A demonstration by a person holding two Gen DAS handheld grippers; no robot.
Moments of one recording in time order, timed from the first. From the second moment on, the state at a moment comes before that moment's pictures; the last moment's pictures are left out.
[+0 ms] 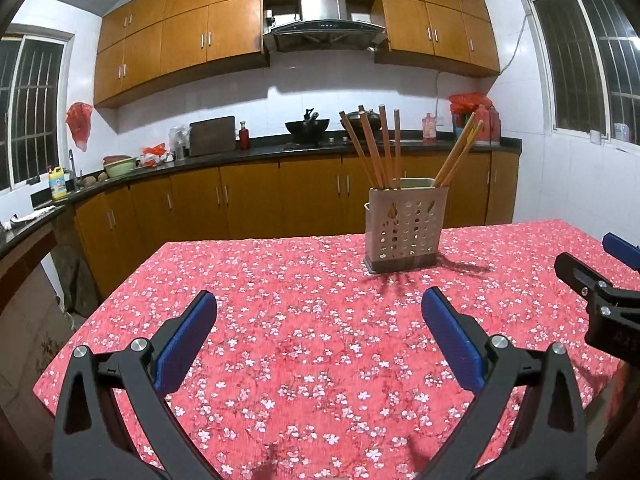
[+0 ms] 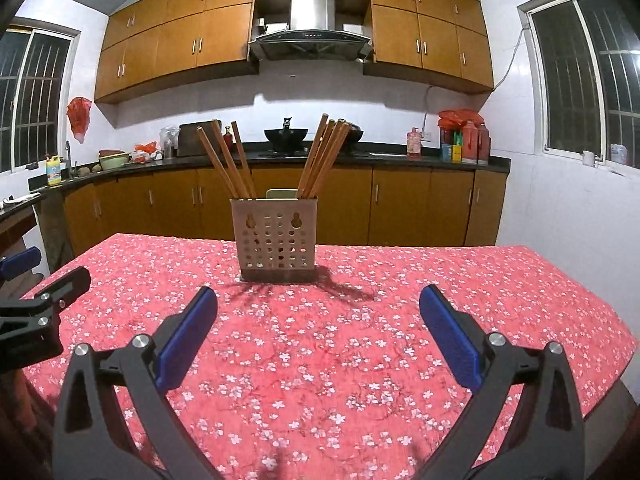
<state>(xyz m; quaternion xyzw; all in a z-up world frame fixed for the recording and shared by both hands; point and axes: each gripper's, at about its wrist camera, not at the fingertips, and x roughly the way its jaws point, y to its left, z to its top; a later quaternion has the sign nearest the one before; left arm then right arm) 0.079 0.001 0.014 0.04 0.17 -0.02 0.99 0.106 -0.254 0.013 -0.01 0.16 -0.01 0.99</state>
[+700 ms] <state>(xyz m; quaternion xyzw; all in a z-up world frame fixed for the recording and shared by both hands) 0.080 0.000 0.005 0.04 0.18 -0.01 0.98 0.106 -0.260 0.008 0.00 0.17 -0.02 0.99</state>
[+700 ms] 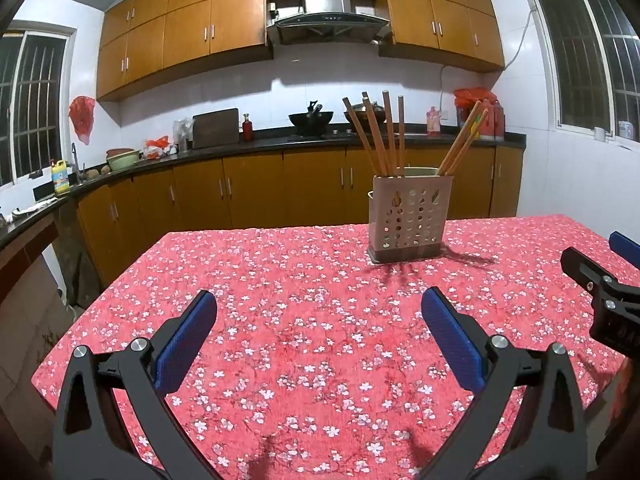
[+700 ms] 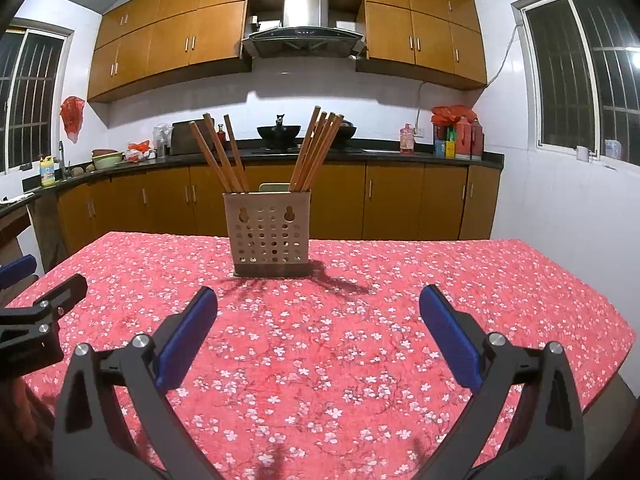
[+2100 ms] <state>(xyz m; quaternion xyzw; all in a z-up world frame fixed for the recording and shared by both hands) 0.079 -0.006 0.002 0.04 0.19 -0.02 0.98 0.107 -0.262 0.006 0.00 0.17 -0.03 0.99</state>
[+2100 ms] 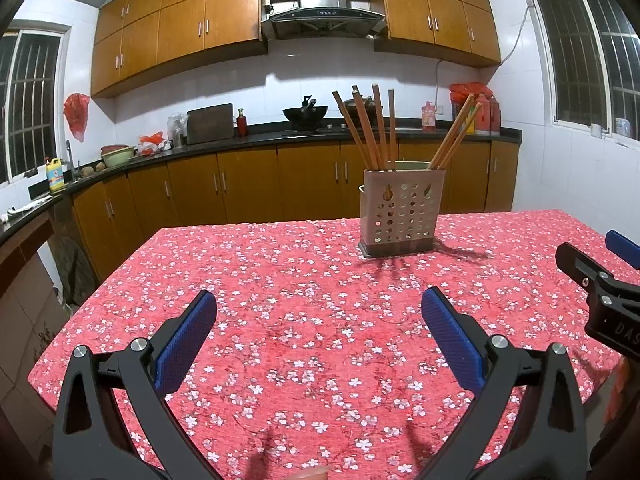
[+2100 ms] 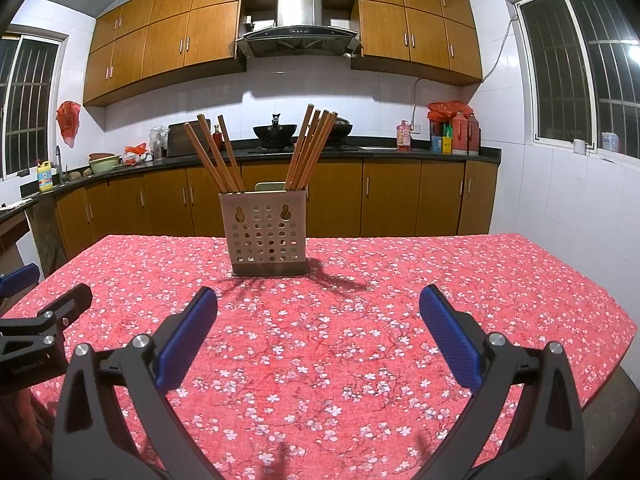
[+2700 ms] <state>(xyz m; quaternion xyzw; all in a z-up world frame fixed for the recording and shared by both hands) 0.079 -0.007 0.001 0.04 0.19 -0.02 0.98 0.107 -0.259 0.005 0.01 0.17 -0.03 0.98</state>
